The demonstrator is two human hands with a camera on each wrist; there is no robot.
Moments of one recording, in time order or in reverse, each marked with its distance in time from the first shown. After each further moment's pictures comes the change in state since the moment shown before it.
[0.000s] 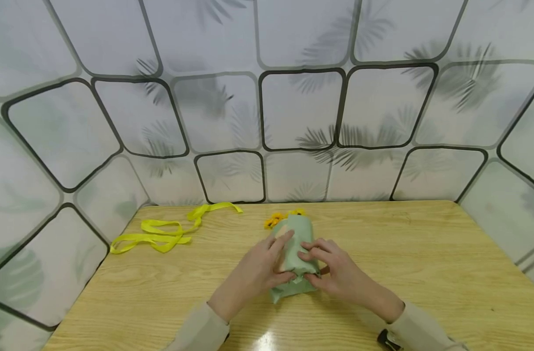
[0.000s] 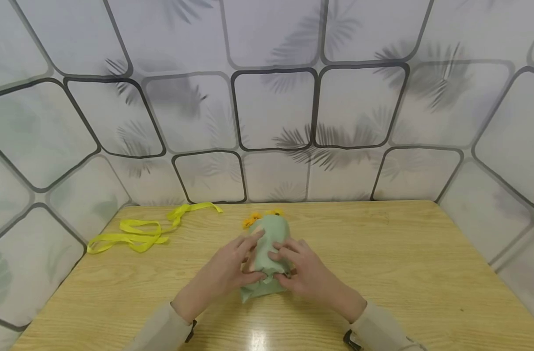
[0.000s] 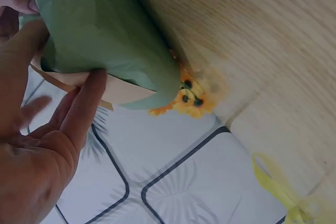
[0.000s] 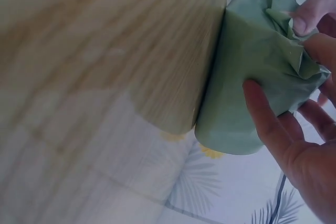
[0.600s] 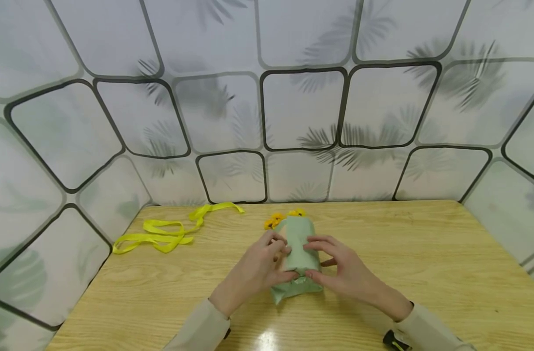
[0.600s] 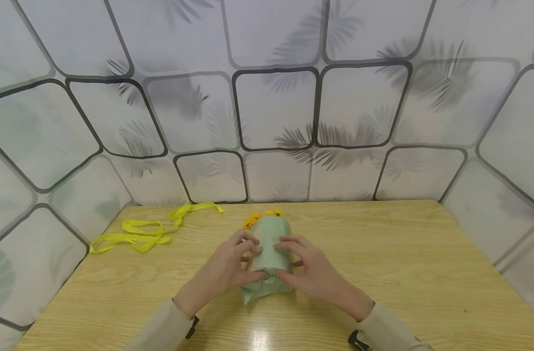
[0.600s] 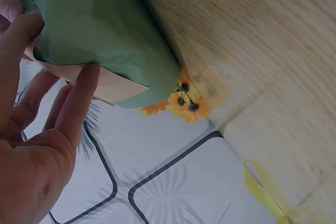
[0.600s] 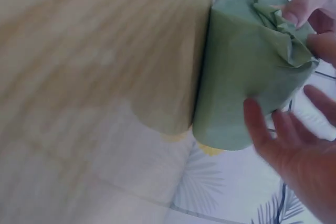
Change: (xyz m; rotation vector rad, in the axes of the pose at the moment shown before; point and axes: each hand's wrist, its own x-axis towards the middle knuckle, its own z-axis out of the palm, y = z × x) left_hand 0.002 -0.006 0.002 -0.111 0.075 -0.023; right_hand -0.001 -0.002 -0.008 0.101 0.012 0.171
